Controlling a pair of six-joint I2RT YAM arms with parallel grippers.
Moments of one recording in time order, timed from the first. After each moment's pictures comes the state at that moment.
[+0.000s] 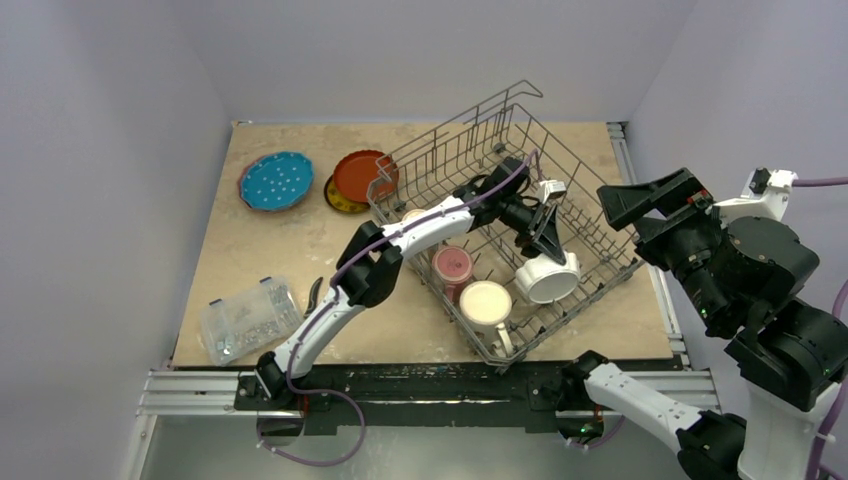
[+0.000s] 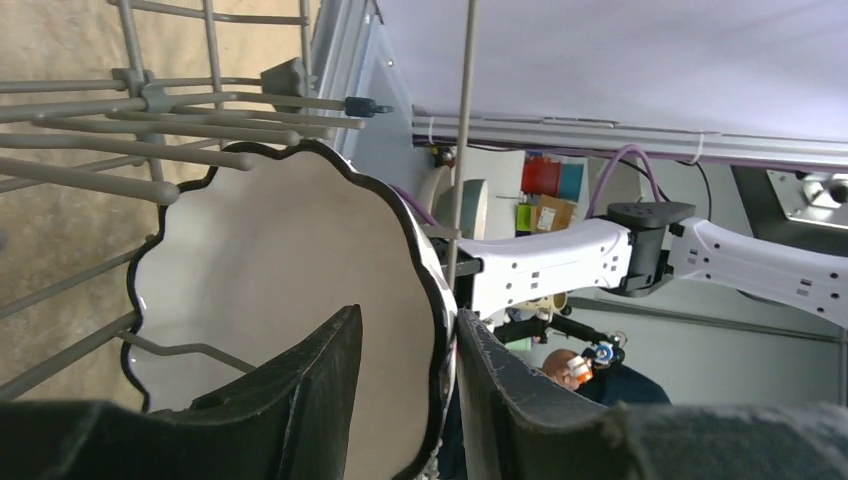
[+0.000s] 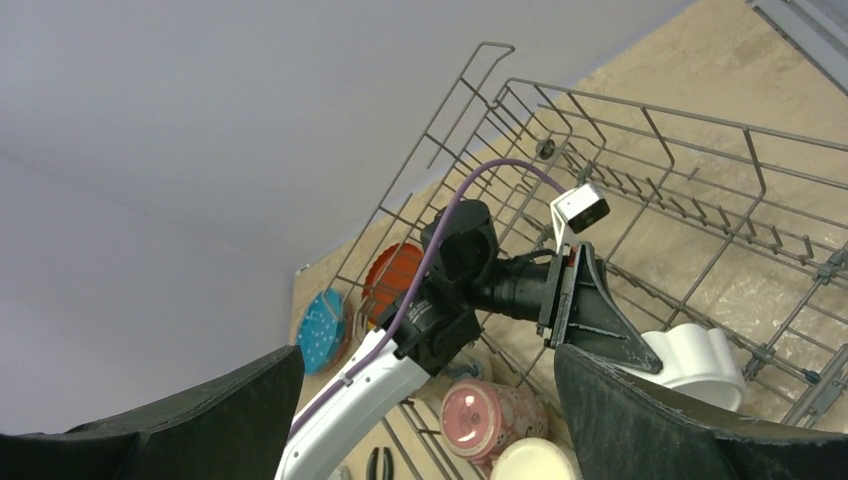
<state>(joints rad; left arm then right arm) -0.90 2.56 2.31 -0.23 1.14 -1.04 0.55 0.86 1.83 -1.22 0.47 0.86</state>
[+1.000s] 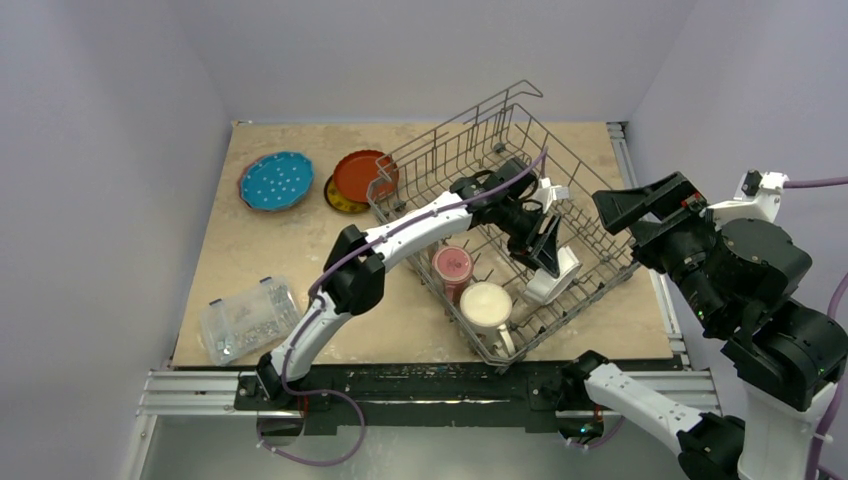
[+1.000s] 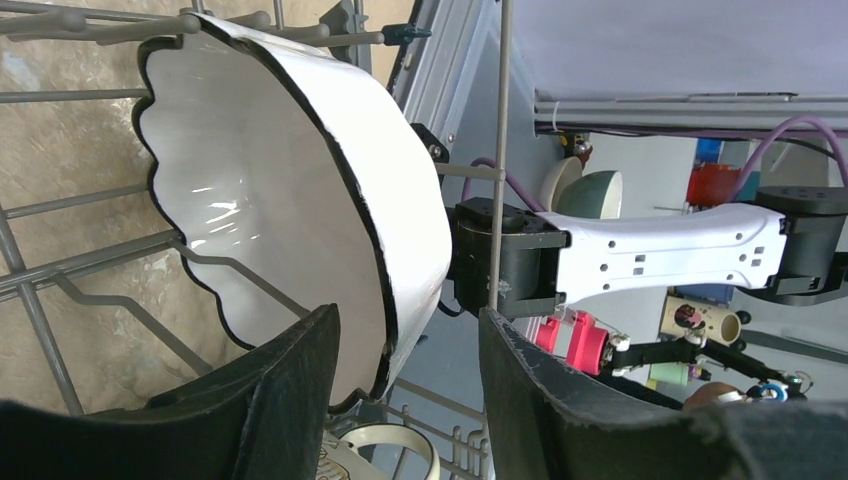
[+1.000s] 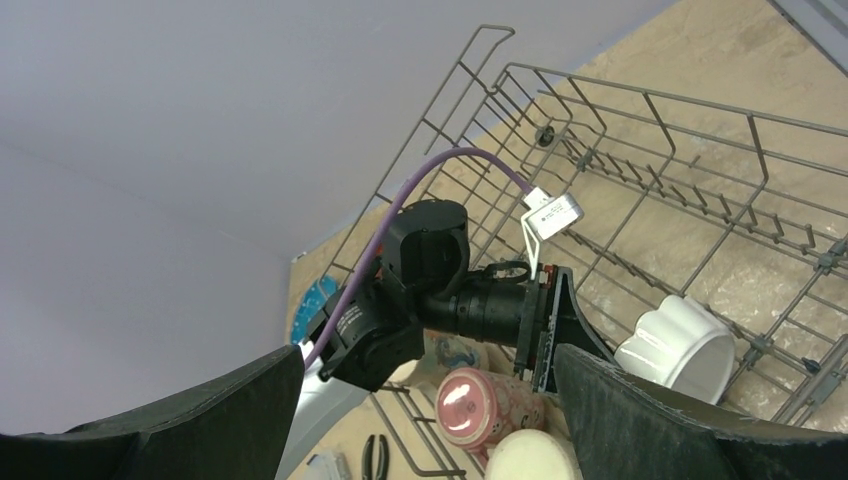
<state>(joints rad) -0.94 2.39 2.29 -0.68 0.85 -0.60 0.55 0.84 1.80 -1.21 0.45 0.86</state>
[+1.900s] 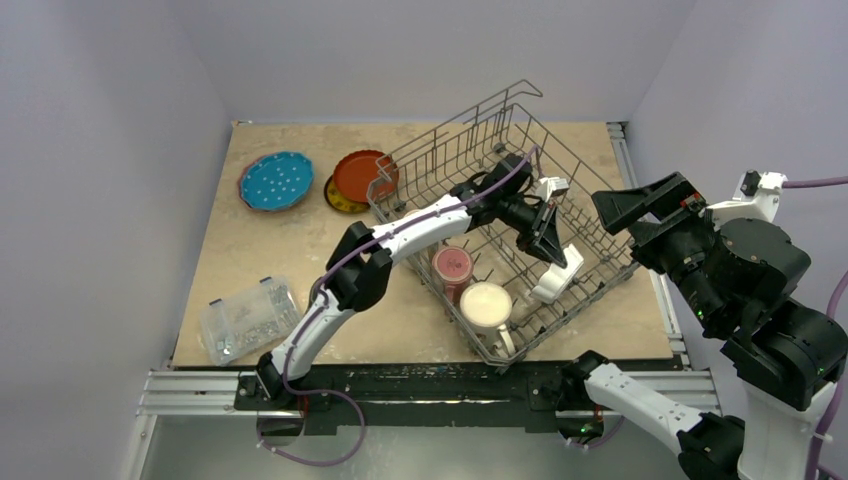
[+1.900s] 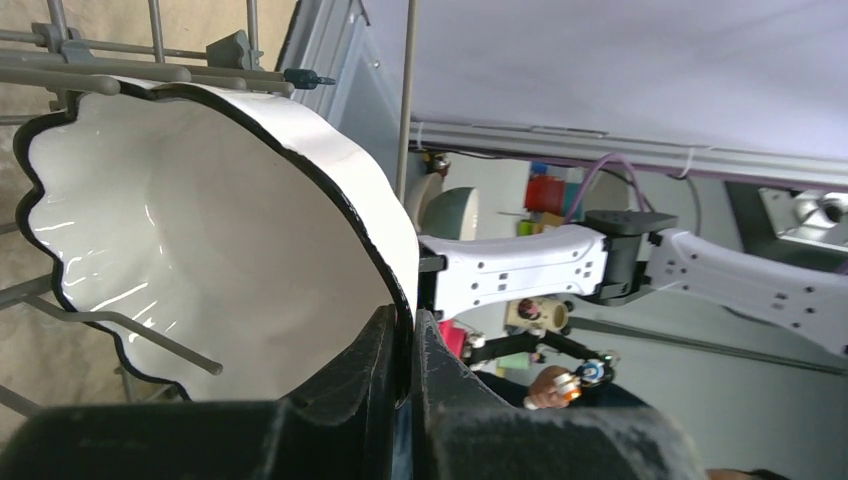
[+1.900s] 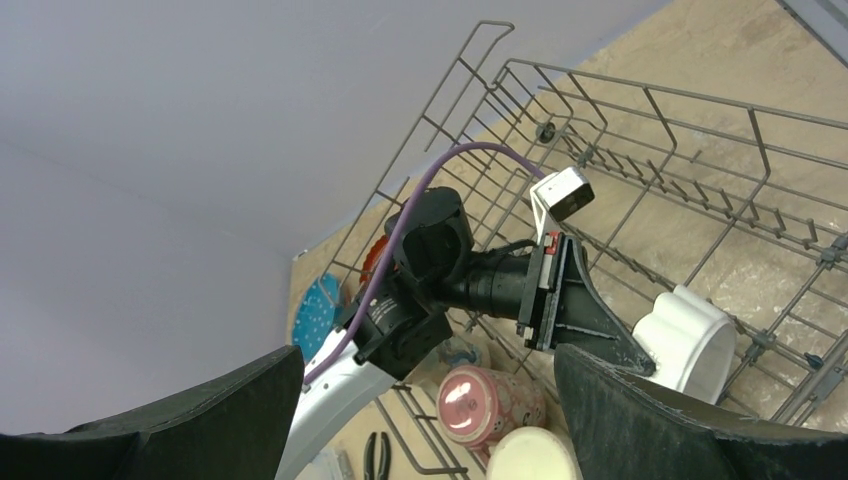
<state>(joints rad) -0.93 2.42 2.24 -0.33 1.04 -1.00 0.55 0.84 1.79 -1.22 0.45 0.87</state>
